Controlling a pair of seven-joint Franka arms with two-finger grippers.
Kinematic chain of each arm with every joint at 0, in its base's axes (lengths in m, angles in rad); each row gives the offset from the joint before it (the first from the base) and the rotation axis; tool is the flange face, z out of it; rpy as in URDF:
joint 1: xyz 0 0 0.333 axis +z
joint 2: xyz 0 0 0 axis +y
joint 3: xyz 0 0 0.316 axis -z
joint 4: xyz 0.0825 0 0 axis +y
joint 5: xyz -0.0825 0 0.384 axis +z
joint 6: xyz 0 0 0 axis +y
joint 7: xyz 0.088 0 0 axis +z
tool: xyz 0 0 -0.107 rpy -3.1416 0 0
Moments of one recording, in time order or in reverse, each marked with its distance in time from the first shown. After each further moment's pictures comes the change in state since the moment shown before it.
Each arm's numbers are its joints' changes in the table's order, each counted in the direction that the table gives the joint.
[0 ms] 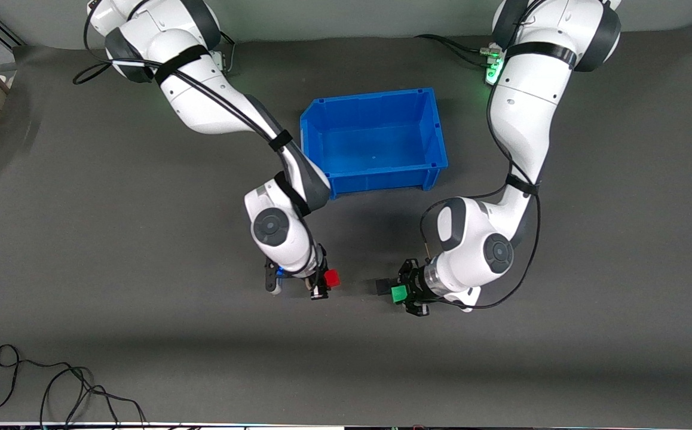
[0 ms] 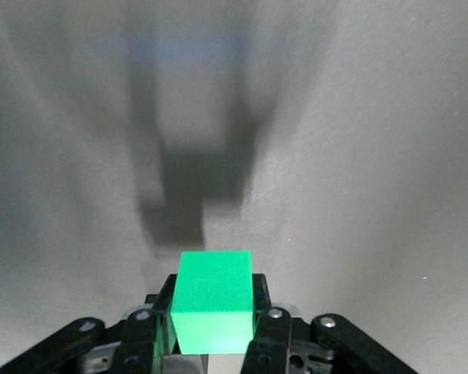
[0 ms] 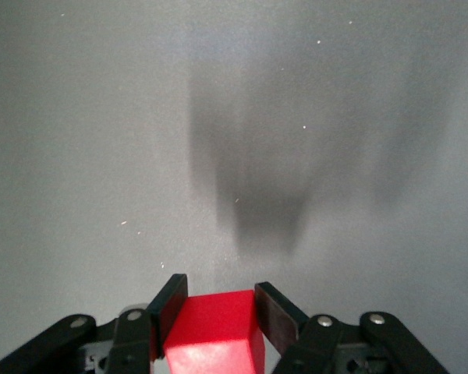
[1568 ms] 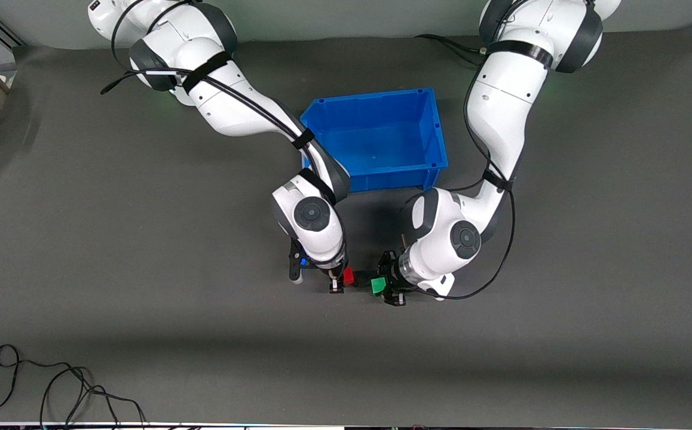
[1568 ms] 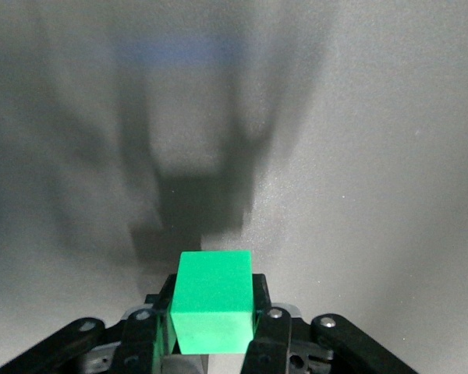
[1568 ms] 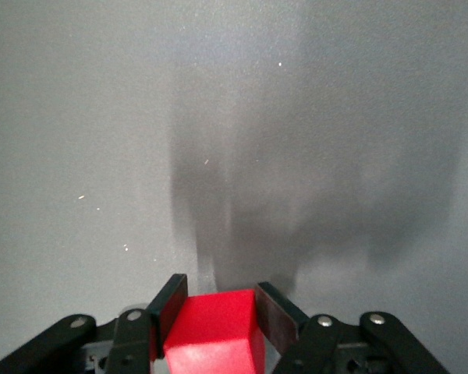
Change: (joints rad) left arm -0.073 0.024 0.001 0.003 0.003 -0.076 0.041; right arm 0.069 0.089 0.013 -0.085 -0.110 -0.002 -0.165
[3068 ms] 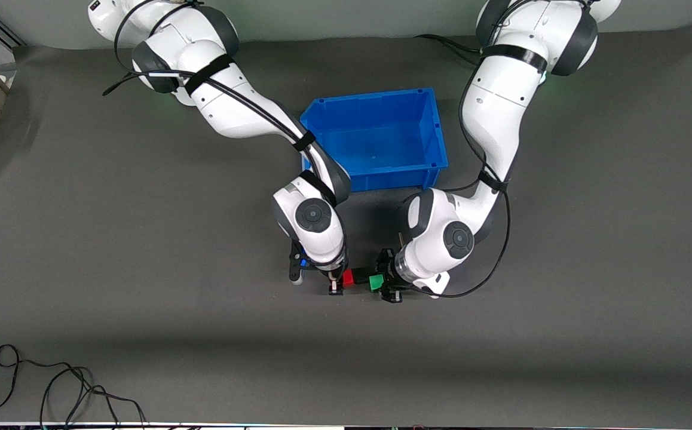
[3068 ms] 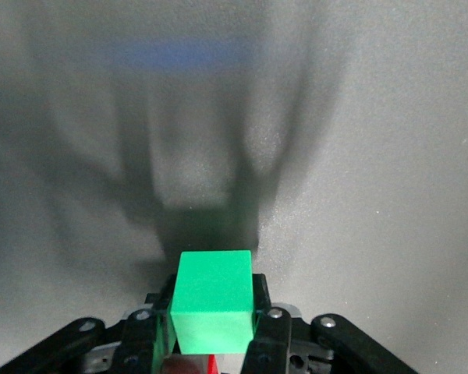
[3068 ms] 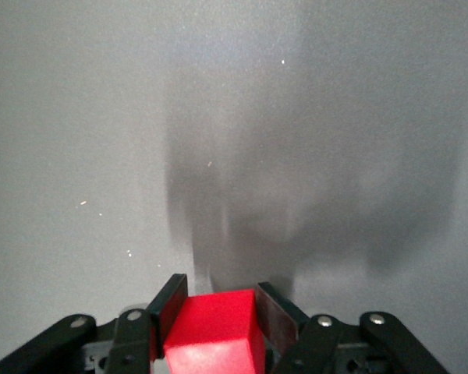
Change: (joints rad) left arm -0.012 0.022 0.000 0.000 0.007 0.000 0.001; right arm 0.008 0.018 0.013 -0.023 -0.002 0.000 -0.029
